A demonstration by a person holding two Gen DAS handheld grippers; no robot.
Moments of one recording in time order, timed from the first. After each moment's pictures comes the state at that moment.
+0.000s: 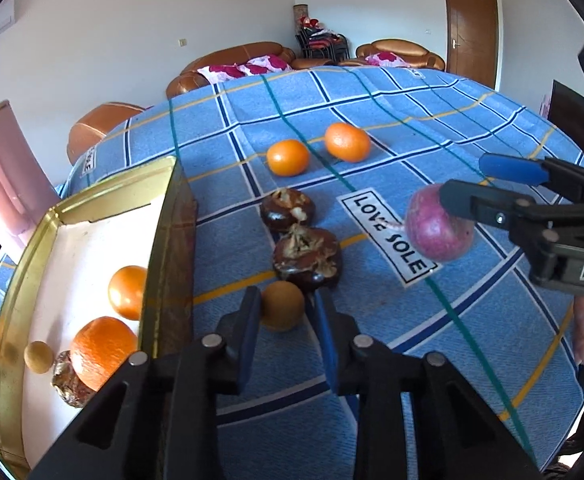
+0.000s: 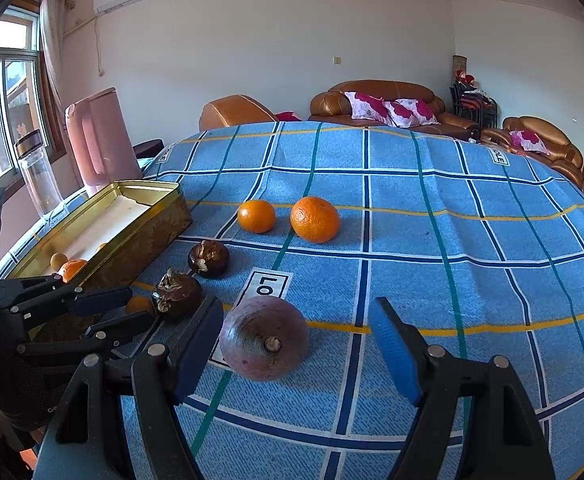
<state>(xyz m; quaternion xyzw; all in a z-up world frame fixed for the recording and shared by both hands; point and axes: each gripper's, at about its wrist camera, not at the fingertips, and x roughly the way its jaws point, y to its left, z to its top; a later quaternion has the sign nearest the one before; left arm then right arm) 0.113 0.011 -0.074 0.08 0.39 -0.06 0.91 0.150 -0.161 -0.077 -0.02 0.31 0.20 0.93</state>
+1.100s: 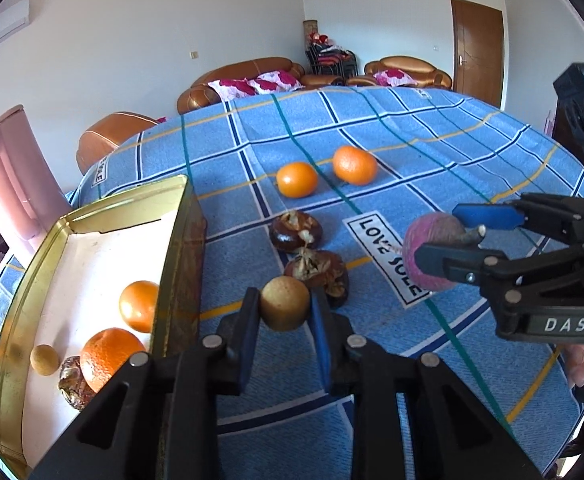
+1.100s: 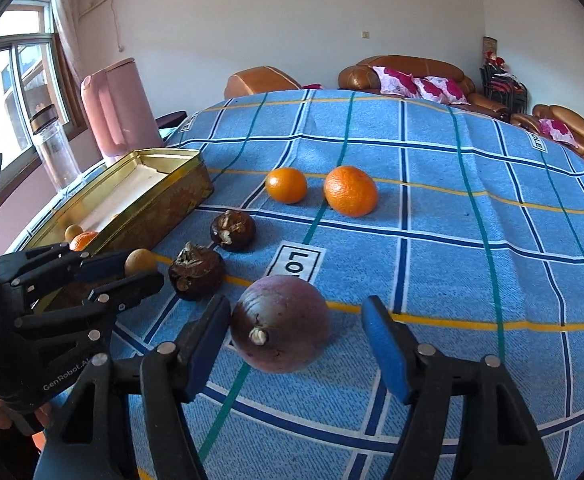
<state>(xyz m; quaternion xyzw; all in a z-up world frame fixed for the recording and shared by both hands) 0.110 0.011 -0.064 0.08 0.36 -0.04 0.93 0.159 -0.145 -0.090 -0.04 0.36 0.26 0.90</state>
